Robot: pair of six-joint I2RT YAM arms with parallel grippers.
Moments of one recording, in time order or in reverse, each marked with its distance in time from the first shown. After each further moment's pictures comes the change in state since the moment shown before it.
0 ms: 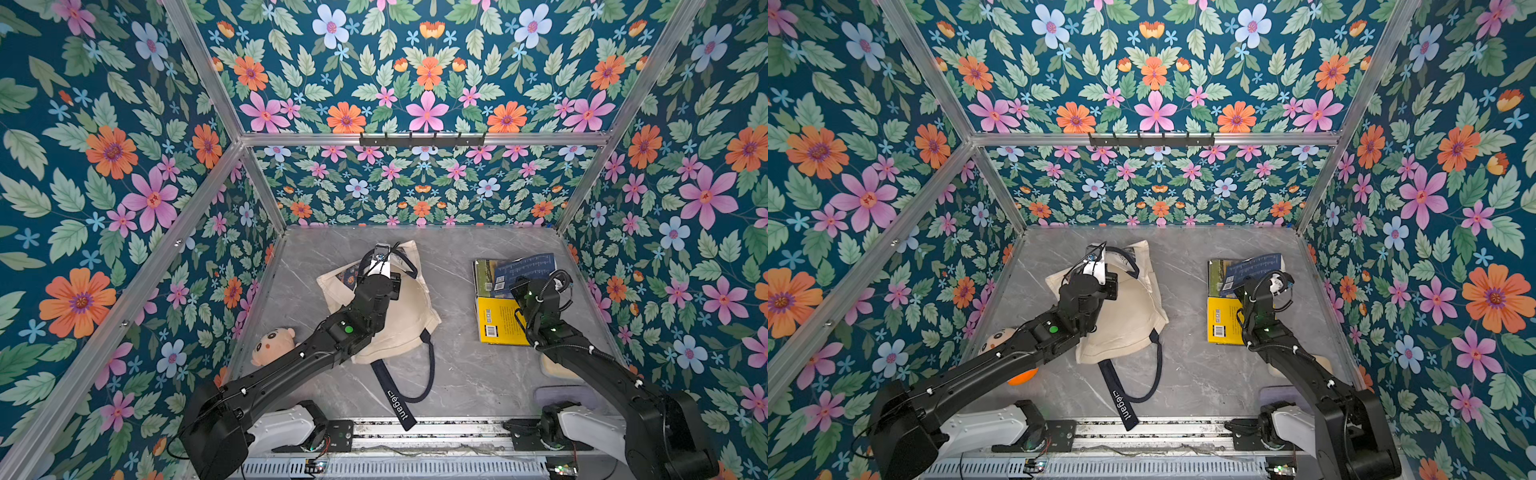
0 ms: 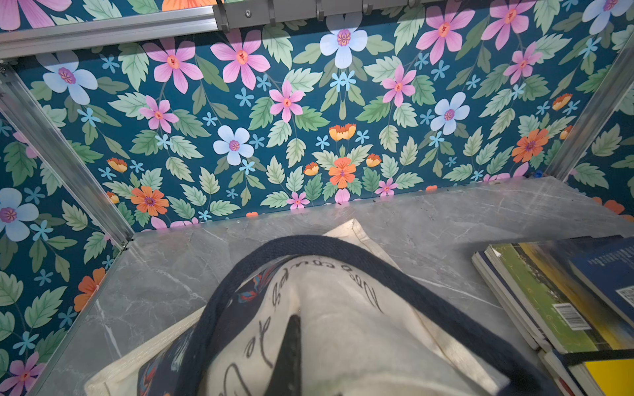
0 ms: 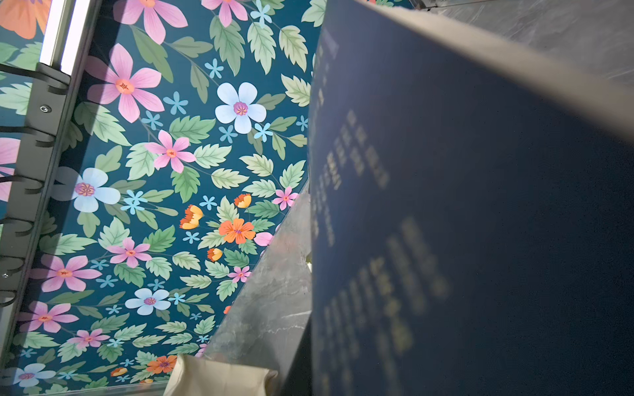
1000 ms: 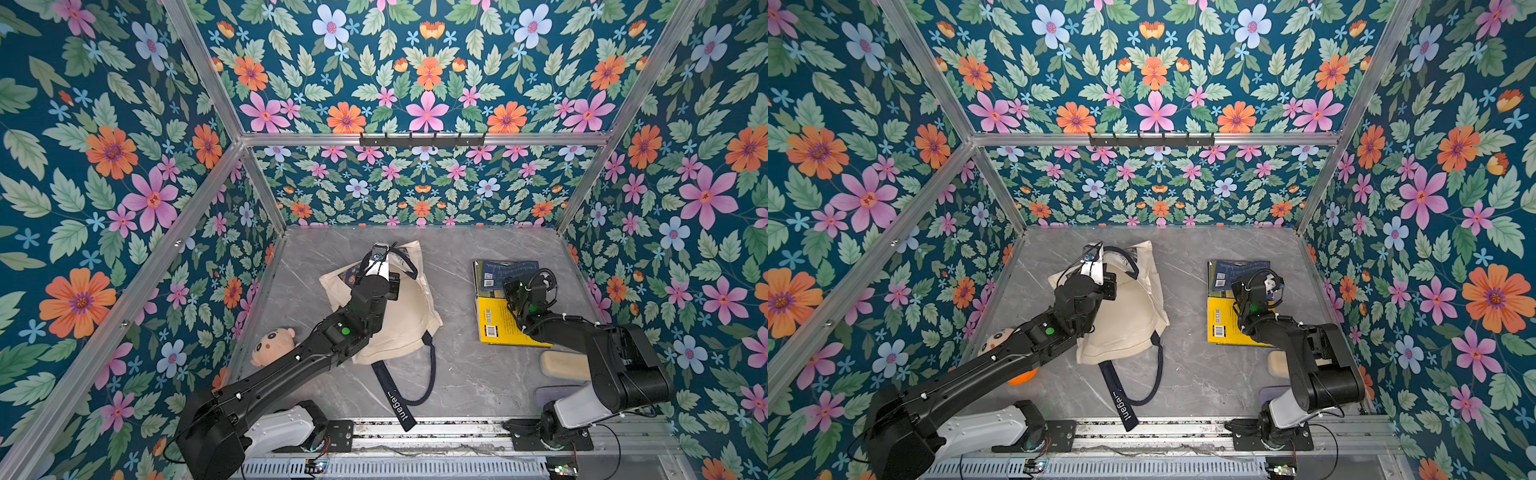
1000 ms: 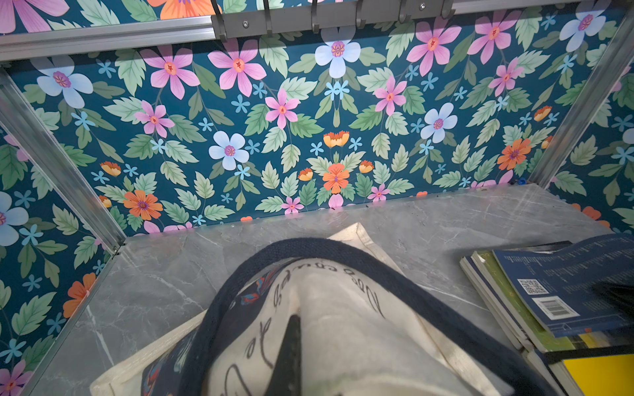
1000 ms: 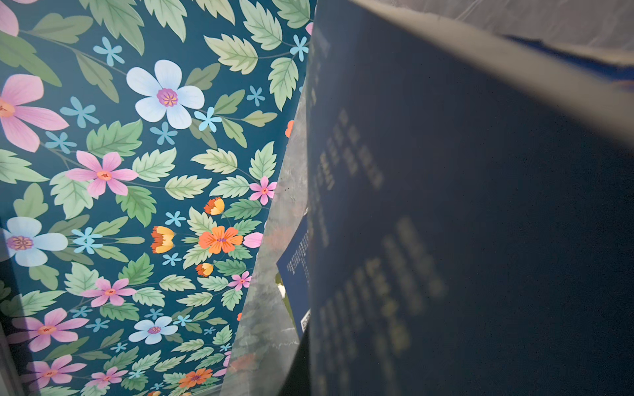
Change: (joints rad) left arm 0.000 -0.023 -0.002 0.000 0.021 -0.003; right arm -0.095 0.343 0.038 0.214 -0.193 0.205
